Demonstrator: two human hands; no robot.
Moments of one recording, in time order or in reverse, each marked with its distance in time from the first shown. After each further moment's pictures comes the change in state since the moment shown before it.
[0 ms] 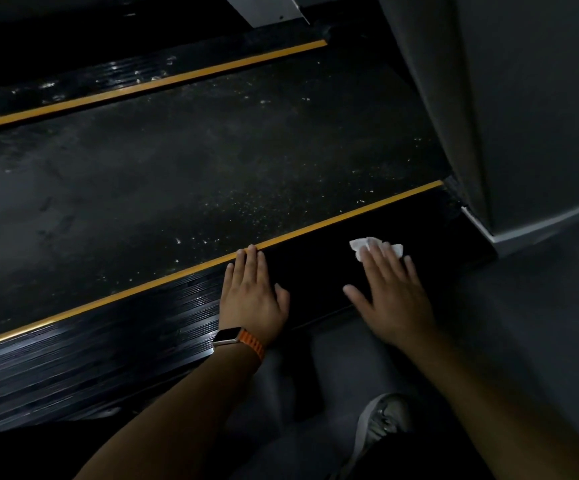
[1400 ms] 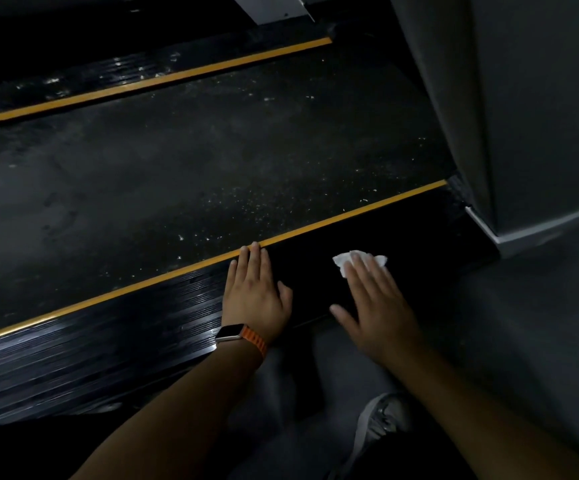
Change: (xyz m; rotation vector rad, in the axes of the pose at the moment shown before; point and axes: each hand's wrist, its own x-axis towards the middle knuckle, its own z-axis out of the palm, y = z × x) left_hand 0.001 0.001 0.000 0.010 -0.005 0.001; right_hand -0.018 -0.020 0.022 0.043 0.187 -0.207
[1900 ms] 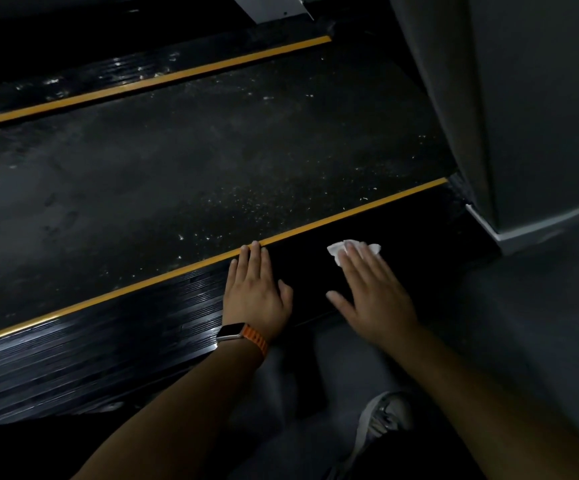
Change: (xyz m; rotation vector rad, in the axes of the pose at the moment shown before) left_hand -0.001 0.000 -0.001 0.004 -0.008 0.001; right_hand 0.022 0.002 -0.002 -0.025 -0.097 0.011
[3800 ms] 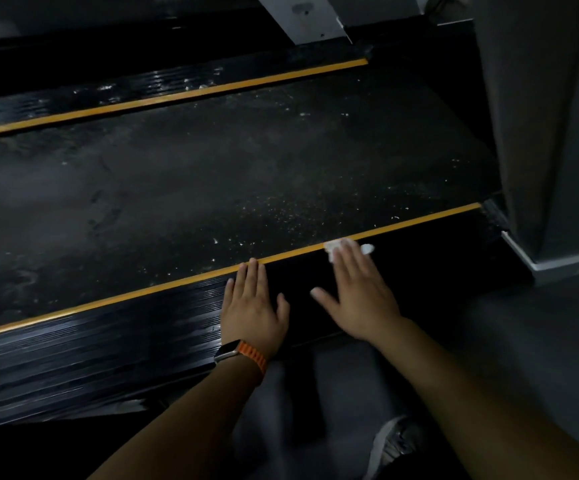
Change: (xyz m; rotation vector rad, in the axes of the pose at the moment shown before) left_hand -0.021 -0.048 0.000 -0.026 0.066 -0.140; right_hand 0.060 -0.062 -0.019 0.054 -0.303 0.061
